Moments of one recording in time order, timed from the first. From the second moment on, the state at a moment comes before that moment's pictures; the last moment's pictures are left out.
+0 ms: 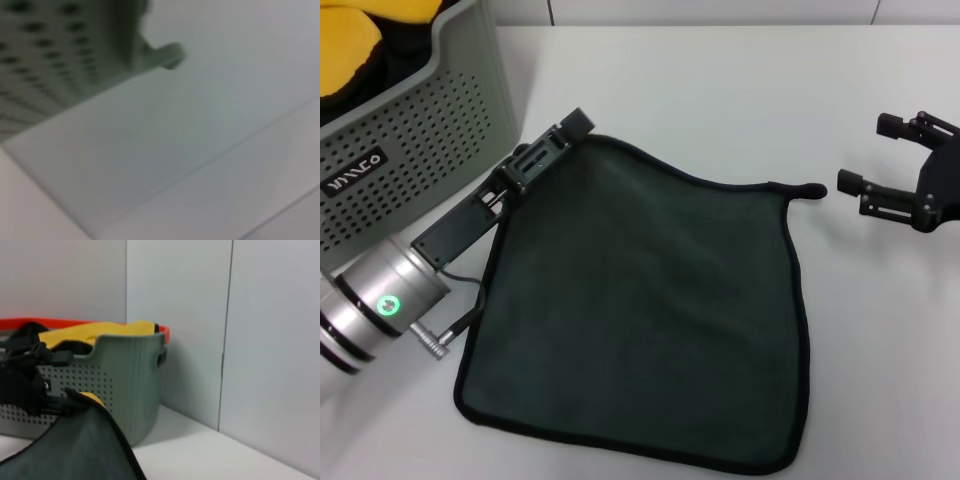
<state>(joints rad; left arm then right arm) -0.38 -2.08 1.60 0.16 0.46 1.49 -1.50 0.33 2.02 -1.12 -0.75 -1.39 -1.30 1.06</state>
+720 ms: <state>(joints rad) -0.38 -2.04 1.60 0.14 0.52 1.24 -1.64 0.33 2.02 -1.12 -0.73 -1.38 -1.35 1.03</state>
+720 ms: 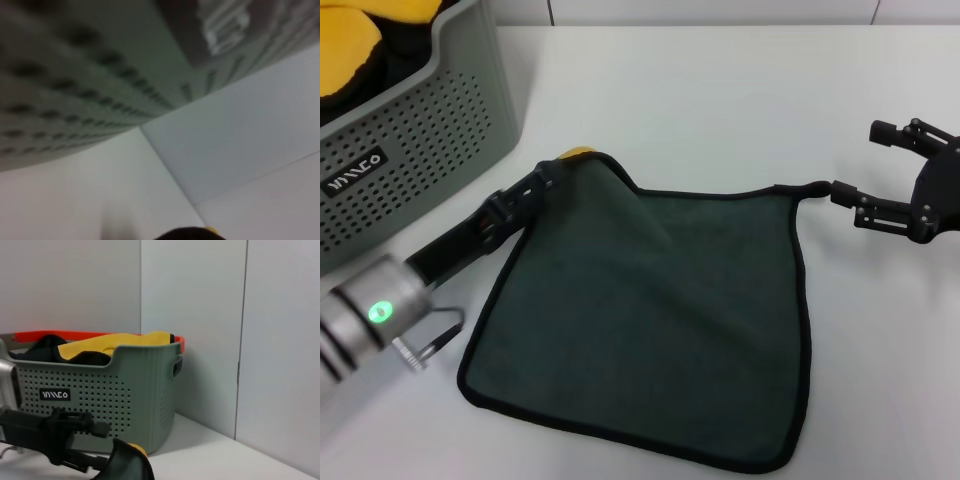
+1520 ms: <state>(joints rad) -0.40 -1.99 1.60 0.29 0.95 1.79 -0.98 0.40 1.93 -1.12 -0.80 -1.43 -2.01 1.27</state>
